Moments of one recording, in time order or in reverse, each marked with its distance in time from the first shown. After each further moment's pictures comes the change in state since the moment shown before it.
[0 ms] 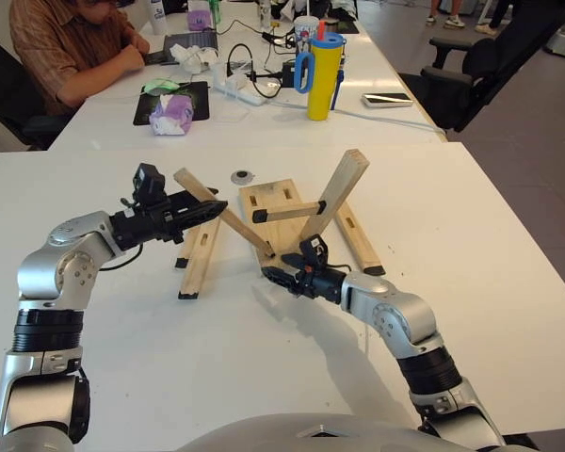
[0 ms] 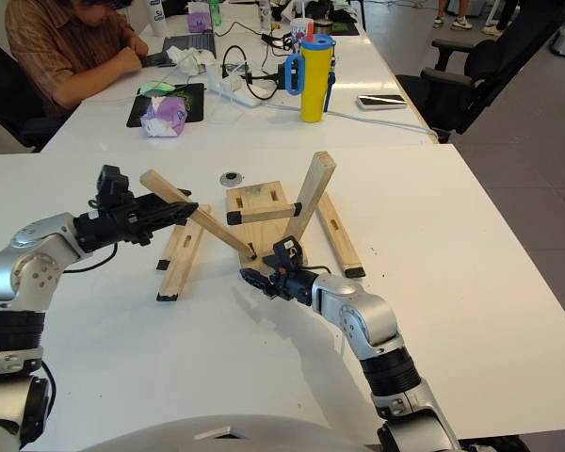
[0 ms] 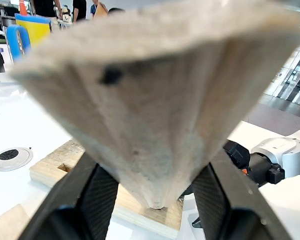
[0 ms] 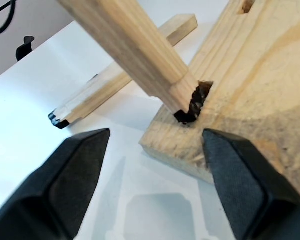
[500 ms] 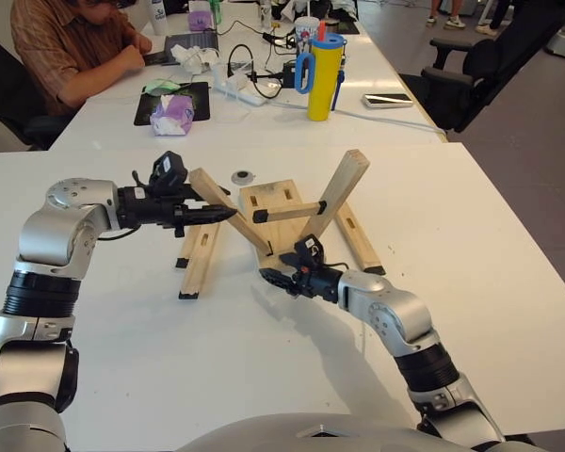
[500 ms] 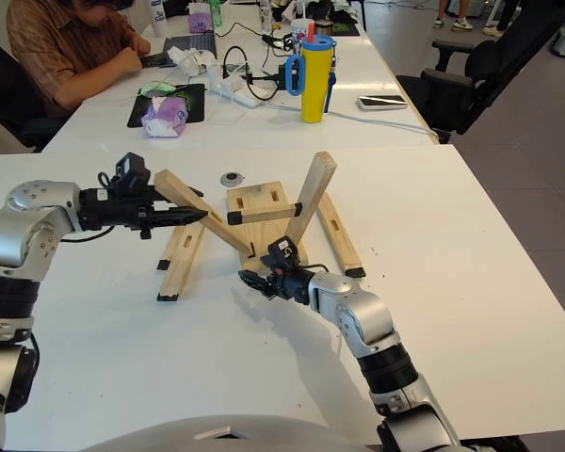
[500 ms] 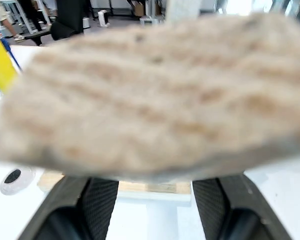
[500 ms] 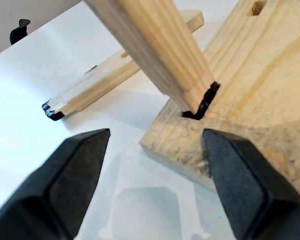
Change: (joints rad) left arm -0.179 0.112 -0.208 -0.037 0.219 -0.051 -0.163; right arm -0.024 -0.006 0.034 0.018 -0.054 -0.006 0.012
